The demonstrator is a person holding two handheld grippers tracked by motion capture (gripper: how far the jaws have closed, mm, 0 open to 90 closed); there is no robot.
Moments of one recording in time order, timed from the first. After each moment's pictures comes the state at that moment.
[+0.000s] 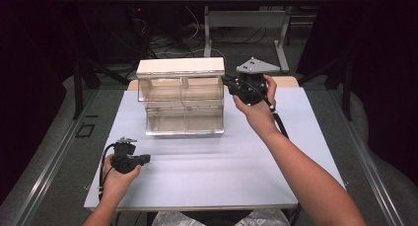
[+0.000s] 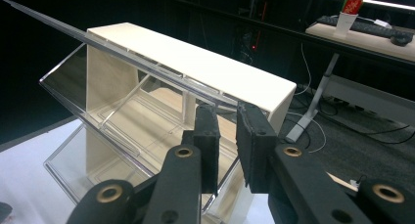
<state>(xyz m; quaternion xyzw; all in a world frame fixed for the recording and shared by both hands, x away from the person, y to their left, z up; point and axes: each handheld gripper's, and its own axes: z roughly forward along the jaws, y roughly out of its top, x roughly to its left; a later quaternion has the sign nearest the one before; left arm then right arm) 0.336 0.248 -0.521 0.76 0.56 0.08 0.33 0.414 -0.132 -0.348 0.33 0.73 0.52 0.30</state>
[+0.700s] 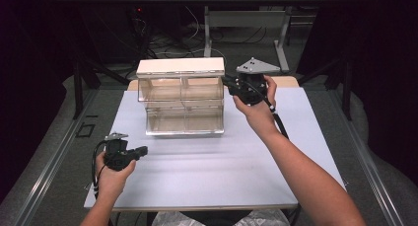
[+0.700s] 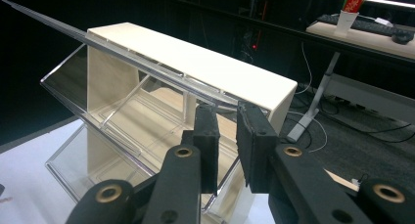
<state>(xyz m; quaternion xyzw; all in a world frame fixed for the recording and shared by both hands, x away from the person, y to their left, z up) 0.329 0.252 -0.495 0.73 0.55 0.10 0.40 0.414 -0.131 -0.349 0.33 0.72 0.53 0.30</state>
